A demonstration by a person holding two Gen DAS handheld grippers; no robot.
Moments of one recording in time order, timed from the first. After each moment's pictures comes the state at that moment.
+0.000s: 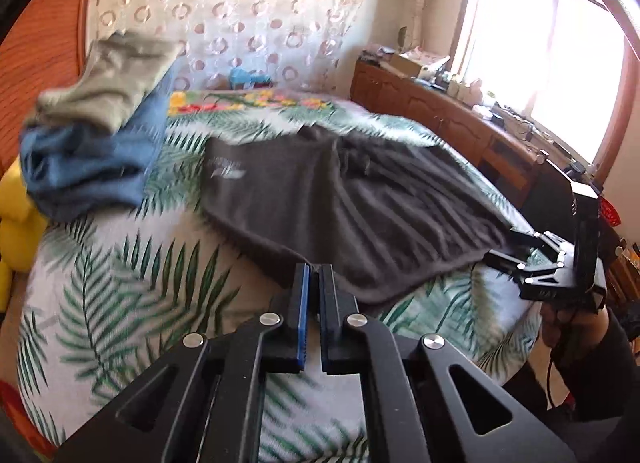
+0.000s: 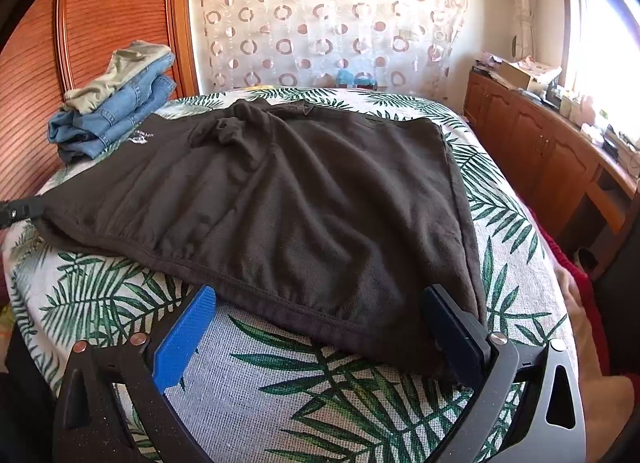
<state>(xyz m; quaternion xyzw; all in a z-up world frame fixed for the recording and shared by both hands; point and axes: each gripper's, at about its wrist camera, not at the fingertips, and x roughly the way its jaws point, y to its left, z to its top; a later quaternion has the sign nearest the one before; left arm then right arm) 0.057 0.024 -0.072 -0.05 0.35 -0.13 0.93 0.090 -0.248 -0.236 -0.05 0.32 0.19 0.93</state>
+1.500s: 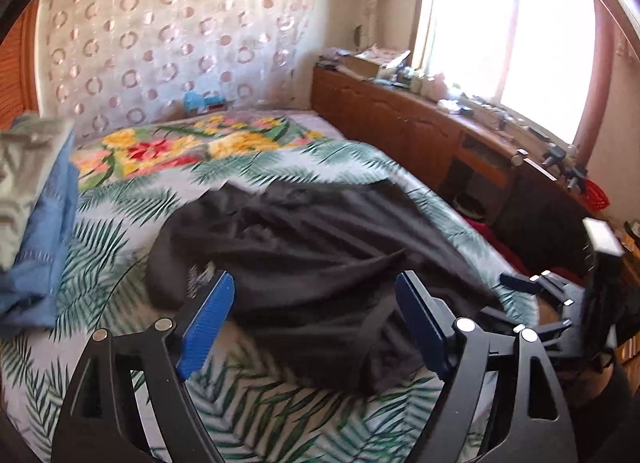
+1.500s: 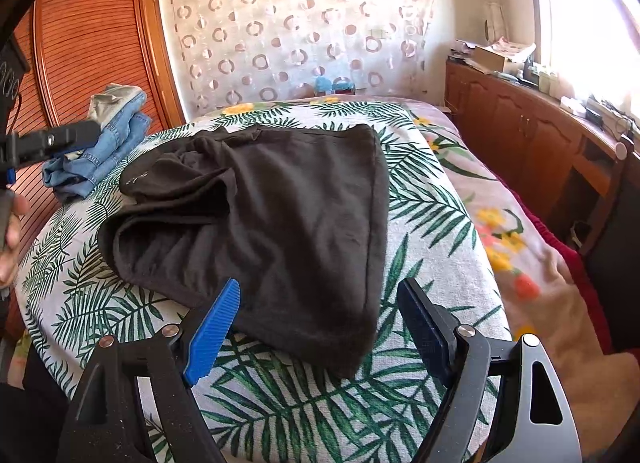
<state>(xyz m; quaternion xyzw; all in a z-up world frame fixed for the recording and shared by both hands) 0.136 -0.069 -0.046 0.00 0.34 -0.17 0.93 0.094 -0.295 -0.232 -0.01 0.31 0.17 0.93</state>
